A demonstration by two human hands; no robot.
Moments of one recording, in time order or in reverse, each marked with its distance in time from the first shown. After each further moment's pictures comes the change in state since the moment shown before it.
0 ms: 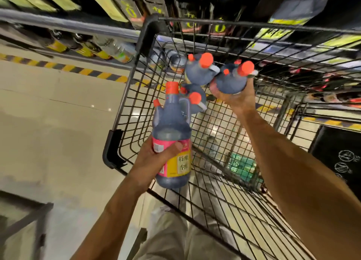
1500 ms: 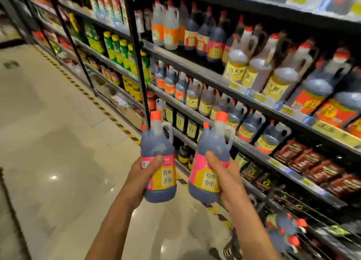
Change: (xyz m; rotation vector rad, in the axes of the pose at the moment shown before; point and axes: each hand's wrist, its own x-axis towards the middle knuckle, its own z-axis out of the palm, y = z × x) left_hand -0.278 0.132 -0.418 -0.481 0.346 0.626; right_hand -0.394 -0.422 0.317 0.367 -0.576 -0.301
